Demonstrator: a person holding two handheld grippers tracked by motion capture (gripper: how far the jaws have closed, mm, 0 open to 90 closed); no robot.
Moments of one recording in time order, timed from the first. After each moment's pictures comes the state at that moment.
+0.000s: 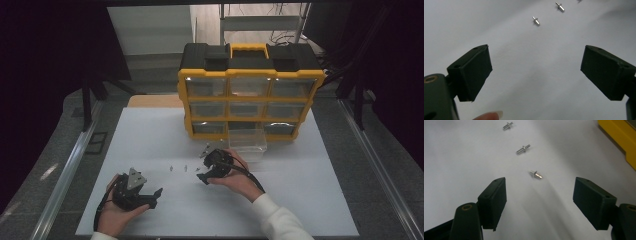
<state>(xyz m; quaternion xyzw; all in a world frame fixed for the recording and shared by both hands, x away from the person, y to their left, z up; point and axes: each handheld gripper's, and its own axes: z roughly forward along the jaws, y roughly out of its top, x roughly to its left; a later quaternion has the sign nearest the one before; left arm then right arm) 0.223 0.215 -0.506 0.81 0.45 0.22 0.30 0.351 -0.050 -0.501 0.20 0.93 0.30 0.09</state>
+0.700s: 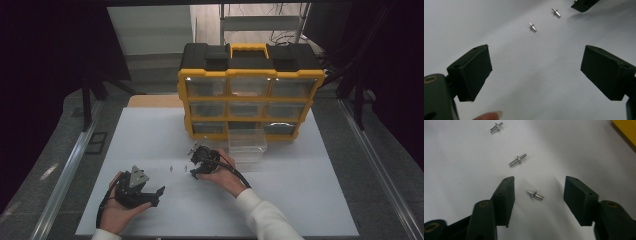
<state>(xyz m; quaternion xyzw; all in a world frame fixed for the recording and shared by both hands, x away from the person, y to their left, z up) 0.229 0.212 -0.503 0.81 0.44 0.22 0.30 0.365 -0.012 -0.516 0.23 0.94 0.25 0.09</state>
